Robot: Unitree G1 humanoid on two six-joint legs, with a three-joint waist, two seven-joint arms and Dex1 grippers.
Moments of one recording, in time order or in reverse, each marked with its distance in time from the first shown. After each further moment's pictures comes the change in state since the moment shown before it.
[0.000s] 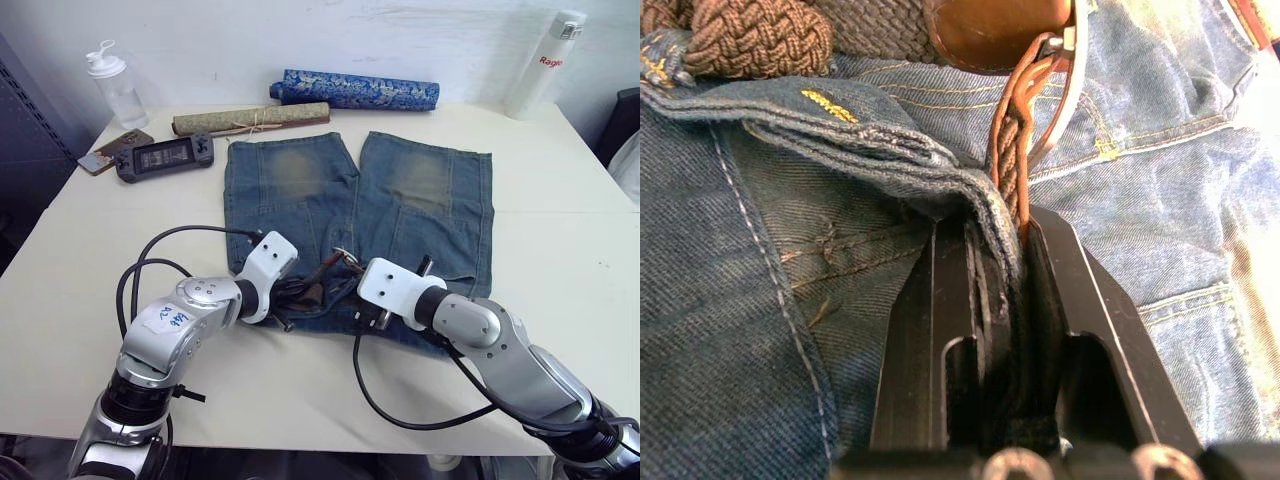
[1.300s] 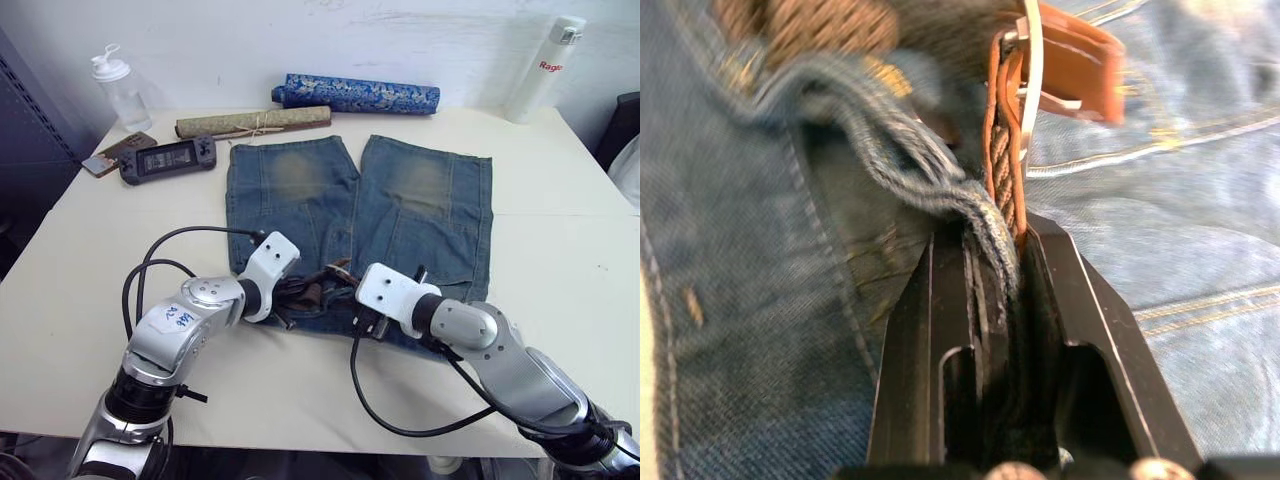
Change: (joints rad) left arm -0.003 -0.007 -0.050 0.037 0.031 -0.071 0.019; right arm -0.002 0.022 0.023 0.025 0.021 0.033 0.046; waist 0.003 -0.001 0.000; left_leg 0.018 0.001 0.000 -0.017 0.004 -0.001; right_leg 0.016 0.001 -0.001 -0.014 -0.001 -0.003
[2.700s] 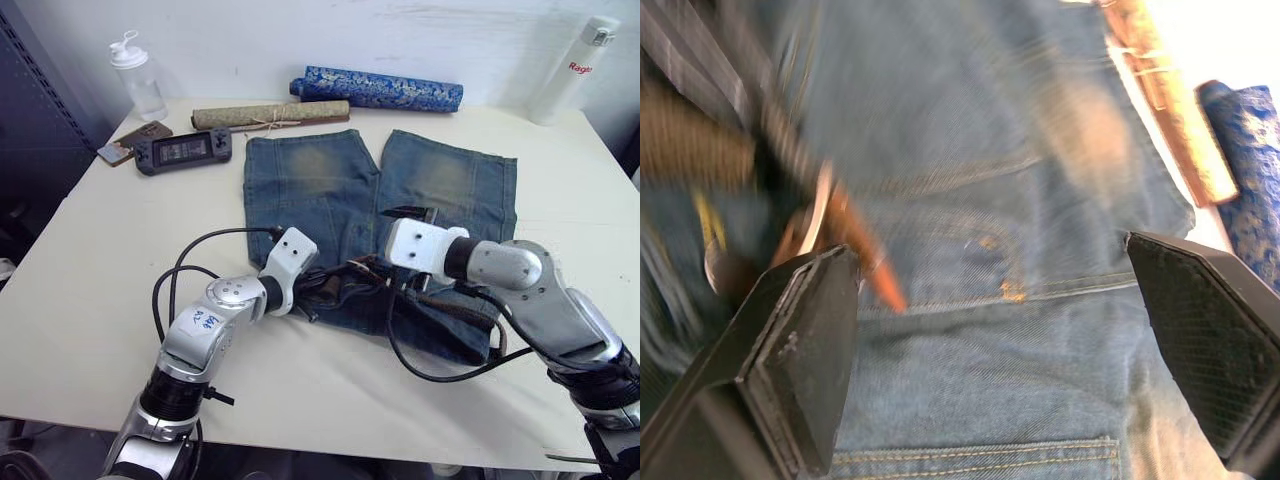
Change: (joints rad) left arm 0.003 -0.146 -0.012 0.095 0.068 -0.166 -0.020; right arm -0.144 -0.152 -0.161 0.312 -0.015 -0.528 0.218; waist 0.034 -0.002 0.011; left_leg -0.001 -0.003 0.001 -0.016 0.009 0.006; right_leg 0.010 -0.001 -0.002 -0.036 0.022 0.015
